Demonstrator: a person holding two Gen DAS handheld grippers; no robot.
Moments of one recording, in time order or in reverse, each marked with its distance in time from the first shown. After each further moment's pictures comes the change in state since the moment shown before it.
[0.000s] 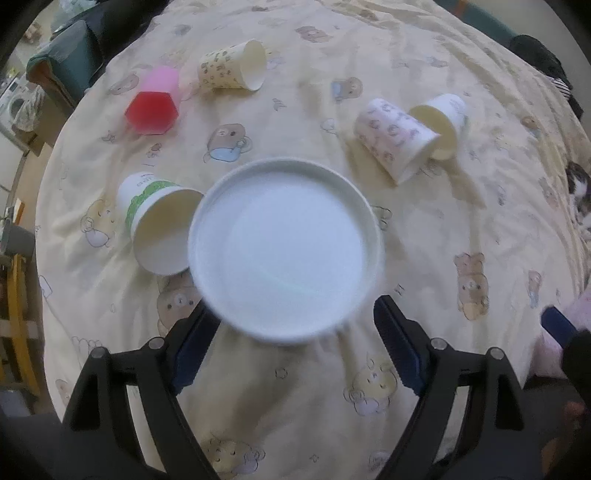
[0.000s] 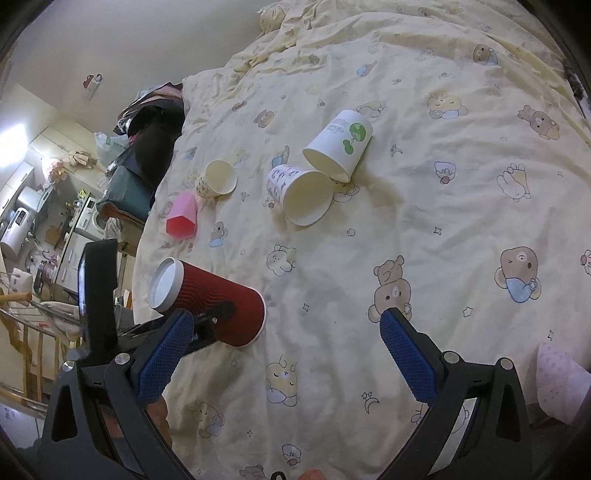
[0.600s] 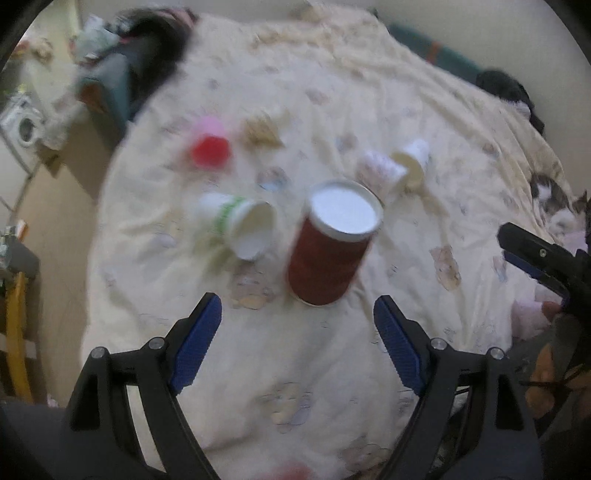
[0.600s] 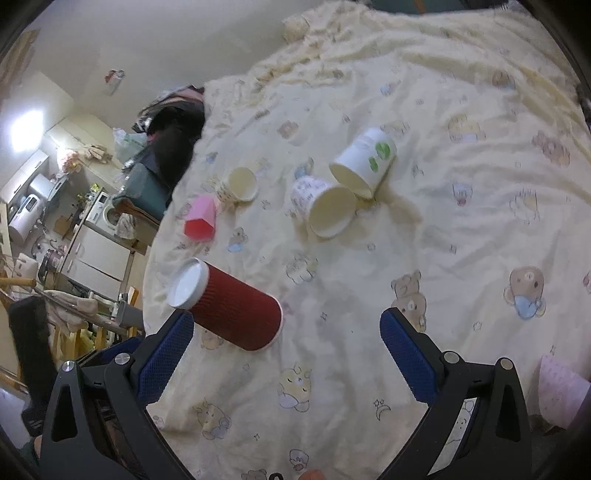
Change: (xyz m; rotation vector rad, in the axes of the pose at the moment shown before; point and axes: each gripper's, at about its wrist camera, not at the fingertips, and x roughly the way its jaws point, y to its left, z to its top) left arm -0.106 0.058 -0.066 0.014 -0.256 -0.024; right arm -0.014 0.021 -0.004 -0.083 -0.069 0.032
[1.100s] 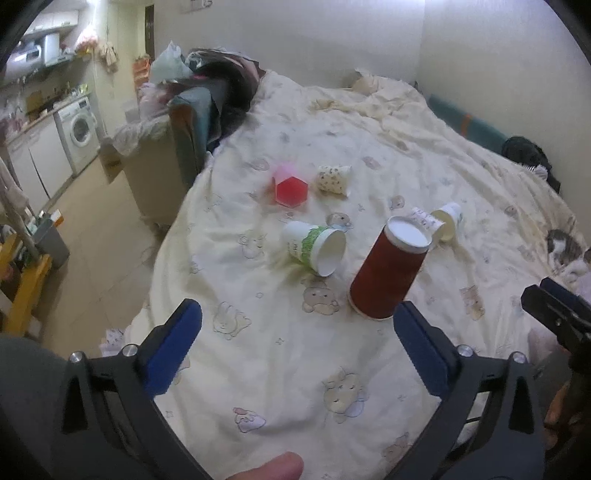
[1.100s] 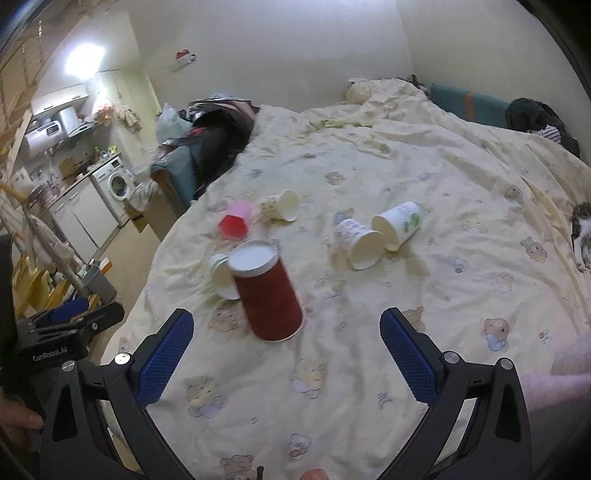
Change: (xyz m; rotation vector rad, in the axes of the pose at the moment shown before) left arm -0.051 0.055 -0.061 -0.126 -0.248 0.110; right arm -0.044 0.092 -0.070 -0.359 -0.183 -0.101
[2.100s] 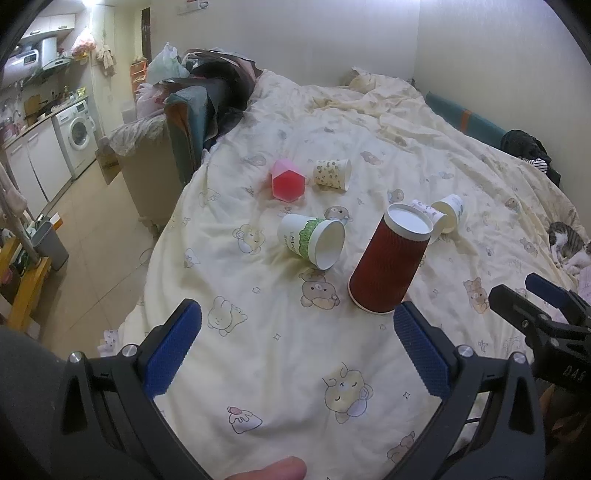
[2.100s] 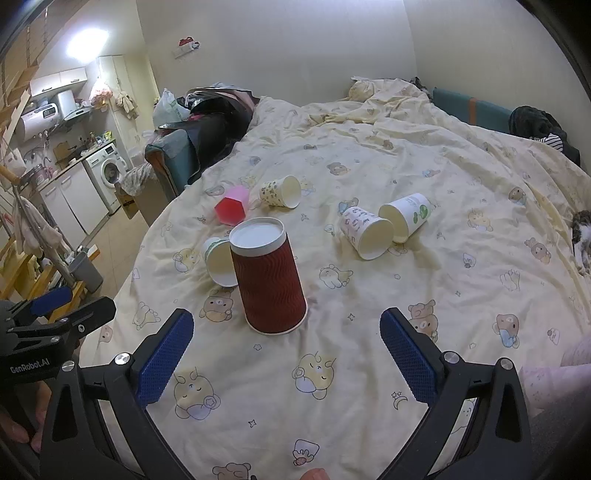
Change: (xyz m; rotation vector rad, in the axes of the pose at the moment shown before) left arm 0.004 -0.004 -0.012 0.010 -0.008 -0.011; right arm 0.028 0.019 -0.020 -0.047 0.014 -0.053
